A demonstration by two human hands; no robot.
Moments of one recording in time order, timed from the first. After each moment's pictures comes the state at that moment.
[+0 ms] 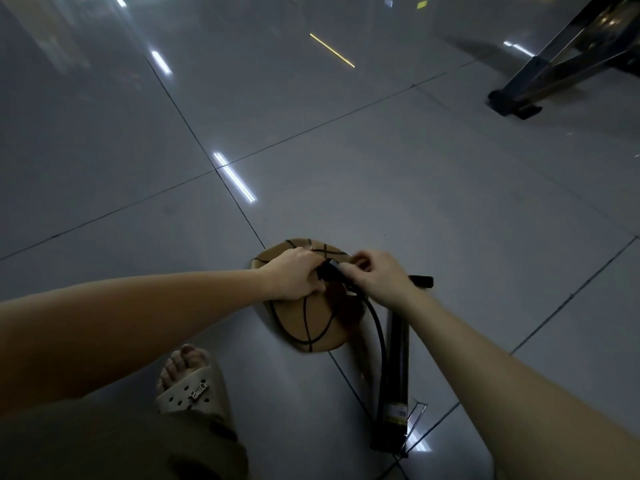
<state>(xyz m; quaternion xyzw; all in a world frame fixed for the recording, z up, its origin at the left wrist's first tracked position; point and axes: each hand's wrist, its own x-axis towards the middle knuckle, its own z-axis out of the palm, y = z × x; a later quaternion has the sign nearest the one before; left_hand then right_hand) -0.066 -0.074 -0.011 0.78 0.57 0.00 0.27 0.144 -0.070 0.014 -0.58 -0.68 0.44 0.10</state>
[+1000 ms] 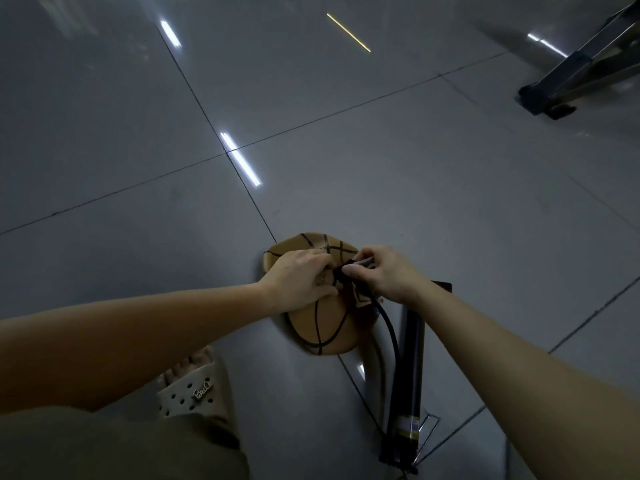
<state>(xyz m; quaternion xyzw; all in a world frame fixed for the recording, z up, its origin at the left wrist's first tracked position) -0.083 -0.089 -0.037 0.79 0.58 0.10 0.20 0.123 -0.044 0.002 -0.53 -0.70 0.48 0.07</state>
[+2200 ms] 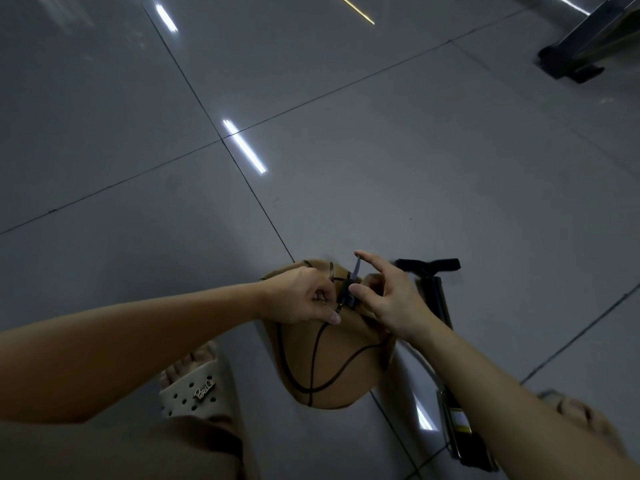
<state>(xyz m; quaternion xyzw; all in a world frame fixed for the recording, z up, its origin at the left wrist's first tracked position) -0.082 -0.106 -0.024 0.74 0.51 0.01 0.45 0.136 -0.095 -0.036 -0.48 -0.65 0.55 0.22</state>
